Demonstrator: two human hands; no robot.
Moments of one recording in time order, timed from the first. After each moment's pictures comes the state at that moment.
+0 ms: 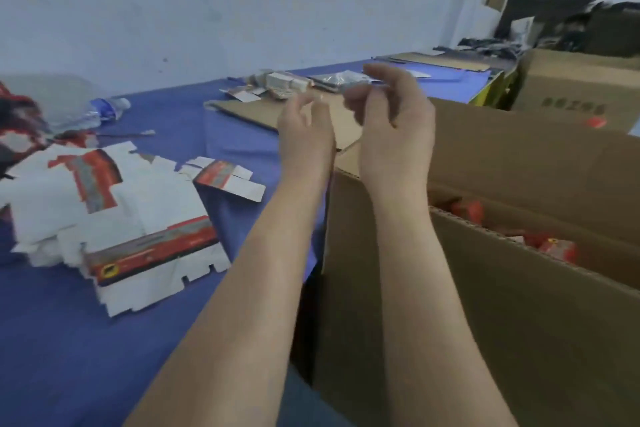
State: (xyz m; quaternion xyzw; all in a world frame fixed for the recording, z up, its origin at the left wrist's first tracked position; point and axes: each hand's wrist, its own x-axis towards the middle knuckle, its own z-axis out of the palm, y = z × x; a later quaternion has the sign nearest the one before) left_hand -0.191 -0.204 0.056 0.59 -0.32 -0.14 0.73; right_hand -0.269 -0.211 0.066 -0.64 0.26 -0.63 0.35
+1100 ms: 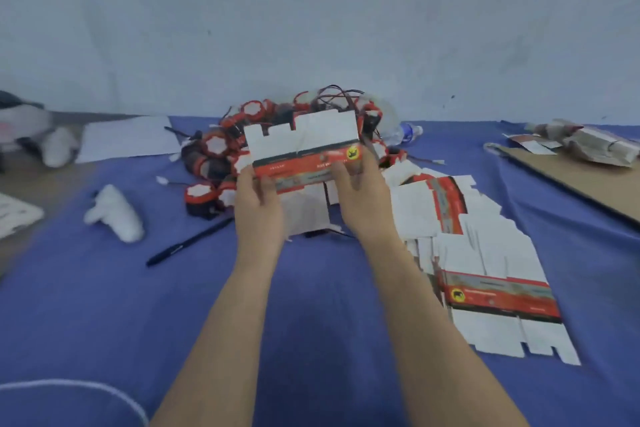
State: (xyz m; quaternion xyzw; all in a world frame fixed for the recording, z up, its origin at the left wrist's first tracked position) left_hand 0.053 0.141 -0.028 0.67 -0.05 0.21 0.71; right_hand 0.035 0.017 -0.010 -0.80 0.00 -0.29 0.53
